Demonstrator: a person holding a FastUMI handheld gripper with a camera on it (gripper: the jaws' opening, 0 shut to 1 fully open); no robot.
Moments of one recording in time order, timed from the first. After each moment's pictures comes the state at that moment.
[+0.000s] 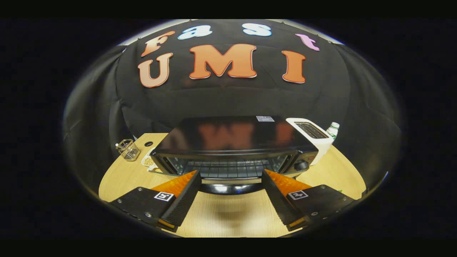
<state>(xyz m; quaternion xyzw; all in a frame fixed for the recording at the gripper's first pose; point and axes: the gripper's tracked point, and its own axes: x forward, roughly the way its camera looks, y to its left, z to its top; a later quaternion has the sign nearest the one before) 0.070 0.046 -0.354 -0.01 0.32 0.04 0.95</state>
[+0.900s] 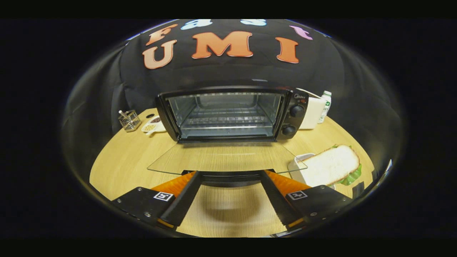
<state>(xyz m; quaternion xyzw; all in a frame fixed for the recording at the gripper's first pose) -0.042 0.030 -0.450 -0.02 0.40 0.04 0.92</state>
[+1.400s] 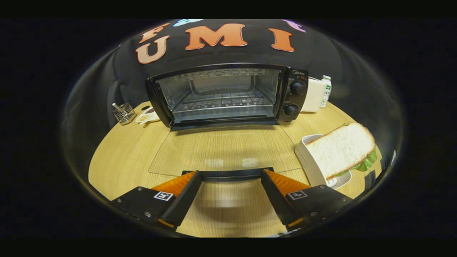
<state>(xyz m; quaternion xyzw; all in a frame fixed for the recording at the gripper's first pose) -0.054 0.027 -0.485 0.01 0.42 0.04 0.90</state>
